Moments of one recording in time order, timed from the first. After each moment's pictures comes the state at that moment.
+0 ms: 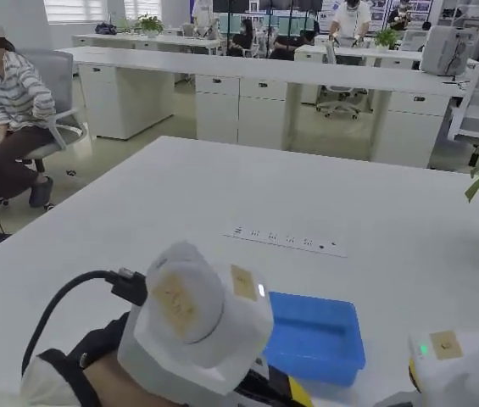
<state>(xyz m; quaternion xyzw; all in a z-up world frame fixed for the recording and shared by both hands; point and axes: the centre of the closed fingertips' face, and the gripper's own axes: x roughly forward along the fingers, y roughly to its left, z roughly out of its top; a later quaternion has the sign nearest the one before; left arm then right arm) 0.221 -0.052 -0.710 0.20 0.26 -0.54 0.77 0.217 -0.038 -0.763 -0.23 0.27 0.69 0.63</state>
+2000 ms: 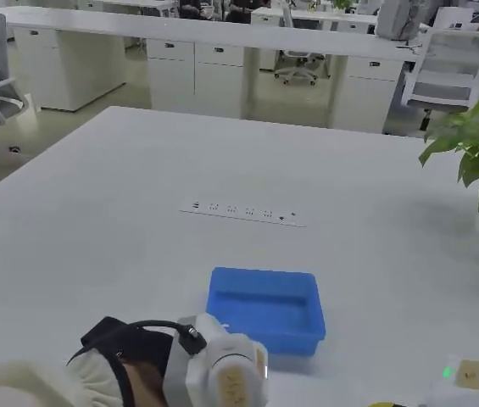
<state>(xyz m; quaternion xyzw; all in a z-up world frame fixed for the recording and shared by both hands) 0.258 -0.010 -0.866 0.39 0.41 -0.52 0.64 0.240 -0.113 -0.769 -0.14 0.33 0.45 0.82</state>
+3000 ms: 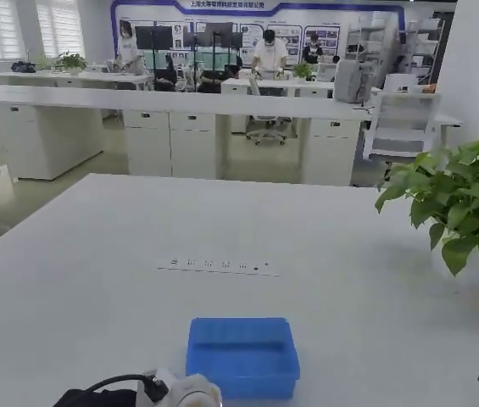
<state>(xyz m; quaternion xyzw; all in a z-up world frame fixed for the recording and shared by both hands) 0.266 0.017 -0.873 0.34 0.42 -0.44 0.72 0.216 -0.143 -0.723 -0.08 0.25 0.38 0.89</state>
